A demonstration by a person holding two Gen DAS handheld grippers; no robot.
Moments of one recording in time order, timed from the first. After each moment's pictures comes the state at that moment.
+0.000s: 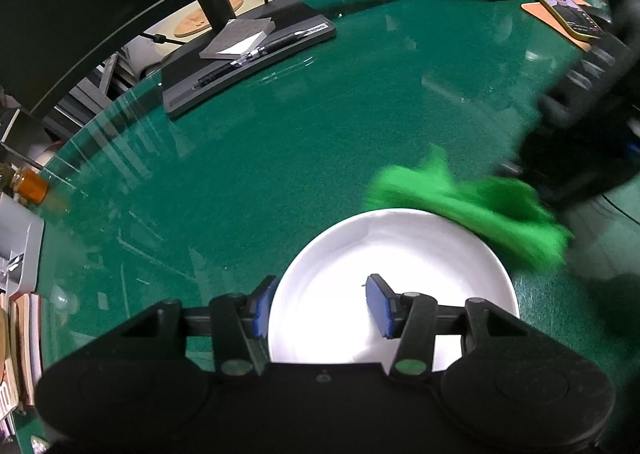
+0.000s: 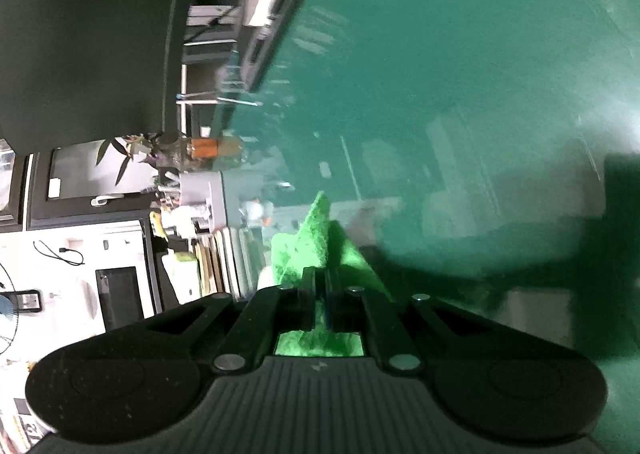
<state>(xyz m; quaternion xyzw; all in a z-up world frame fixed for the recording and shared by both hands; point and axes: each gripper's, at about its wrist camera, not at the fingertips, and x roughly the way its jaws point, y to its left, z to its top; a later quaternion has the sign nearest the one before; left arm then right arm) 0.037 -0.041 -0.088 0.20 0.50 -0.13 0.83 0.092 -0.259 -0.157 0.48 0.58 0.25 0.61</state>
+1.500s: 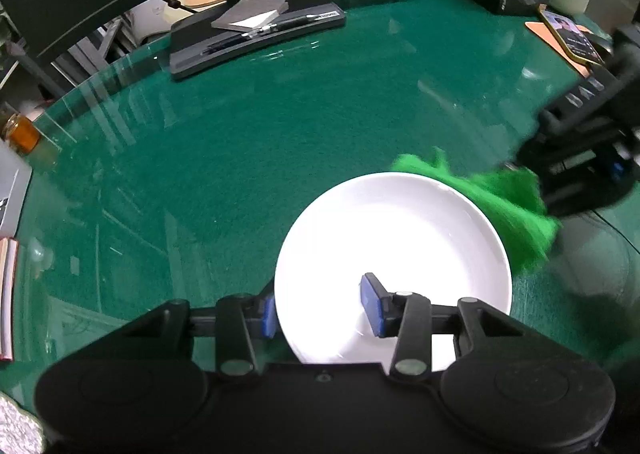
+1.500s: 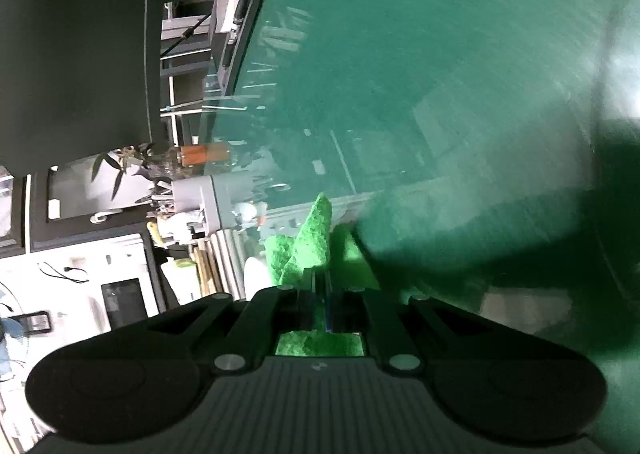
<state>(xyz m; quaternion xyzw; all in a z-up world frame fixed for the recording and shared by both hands) 0.023 -0.029 -0.088 0.13 0.52 -0.13 0.83 0.086 -0.264 -0.167 0.50 0.58 0.23 0.60</state>
